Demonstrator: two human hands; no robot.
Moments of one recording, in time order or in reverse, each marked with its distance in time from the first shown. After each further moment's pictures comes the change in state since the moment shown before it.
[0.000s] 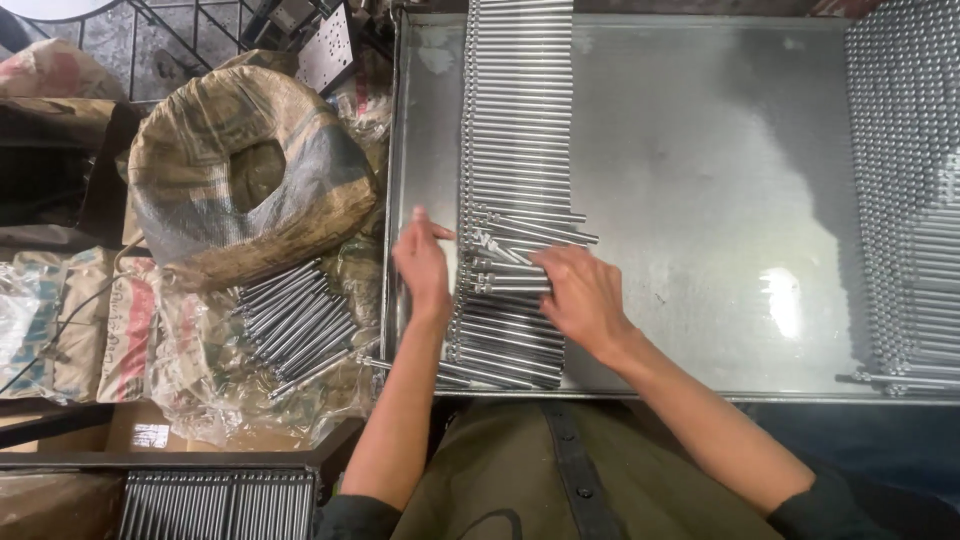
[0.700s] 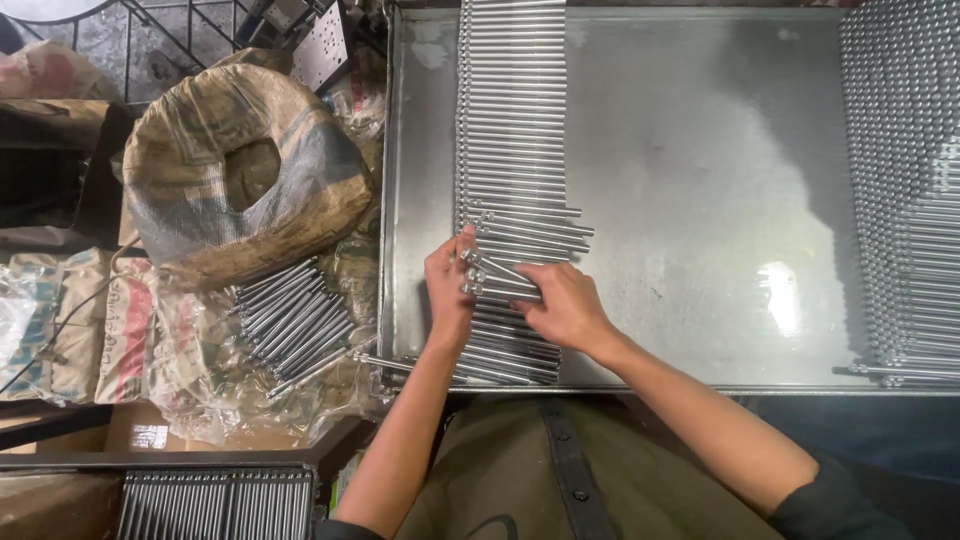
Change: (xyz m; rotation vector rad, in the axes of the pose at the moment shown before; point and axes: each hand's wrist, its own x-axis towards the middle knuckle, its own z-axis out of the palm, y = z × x) left_hand -0.048 0.000 0.005 0.070 -0.175 0.004; right_hand -0.009 -0.029 -0.010 0.354 -0.204 0.126
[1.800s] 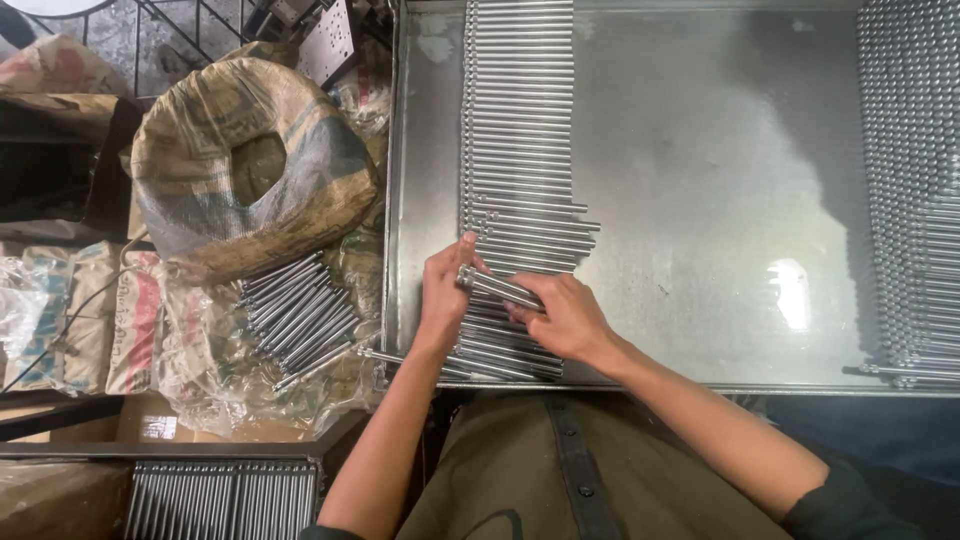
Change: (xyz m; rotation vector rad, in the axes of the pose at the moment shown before) left_hand -0.023 0.042 -0.016 0.021 -0.108 0.123; right_hand -0.006 0.005 0.007 -0.009 0.047 -0.146
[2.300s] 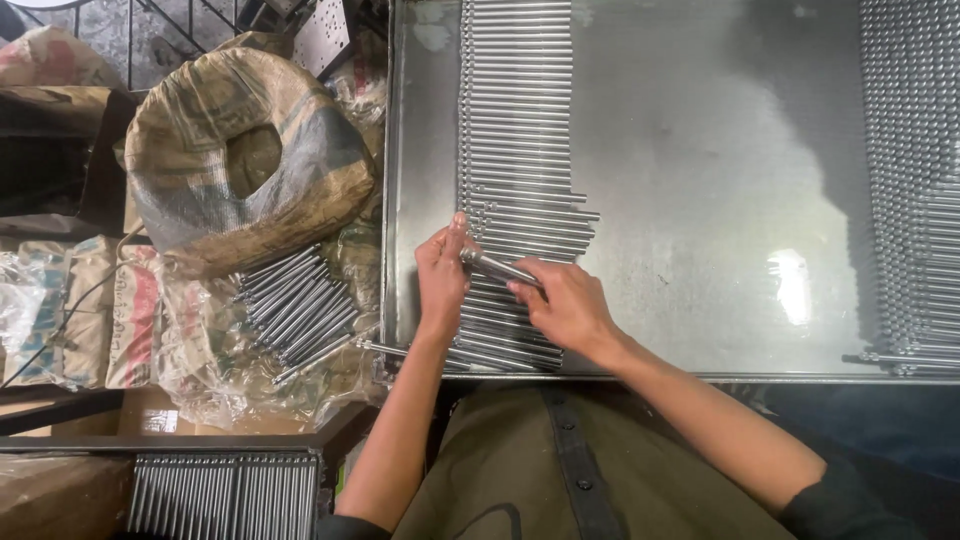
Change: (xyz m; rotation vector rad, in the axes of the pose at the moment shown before) left_hand 0.017 -0.038 0.008 -0.122 0.083 -0.203; right_hand -0.011 -0.001 0.004 0.121 0.083 -0.031
